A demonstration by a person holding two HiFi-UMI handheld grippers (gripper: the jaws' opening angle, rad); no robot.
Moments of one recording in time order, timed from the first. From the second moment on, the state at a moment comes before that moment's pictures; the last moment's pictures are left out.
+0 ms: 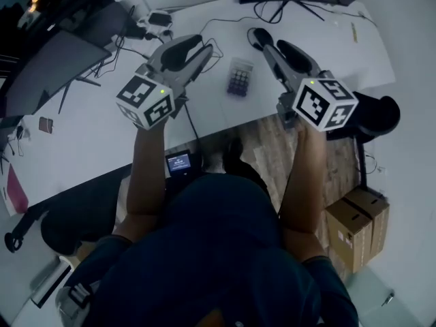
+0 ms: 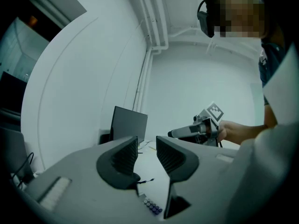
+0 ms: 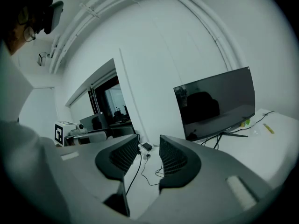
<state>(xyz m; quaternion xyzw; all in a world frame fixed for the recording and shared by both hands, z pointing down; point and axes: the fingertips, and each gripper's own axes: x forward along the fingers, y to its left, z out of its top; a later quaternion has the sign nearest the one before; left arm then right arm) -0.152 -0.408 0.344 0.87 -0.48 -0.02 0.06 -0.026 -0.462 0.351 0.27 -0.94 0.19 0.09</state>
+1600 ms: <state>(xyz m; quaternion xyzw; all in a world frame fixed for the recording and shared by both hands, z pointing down) -0.120 -0.490 0.650 0.80 -0.49 0.09 0.34 -0.018 -0.508 0.674 0.25 -0.84 0.41 0.23</state>
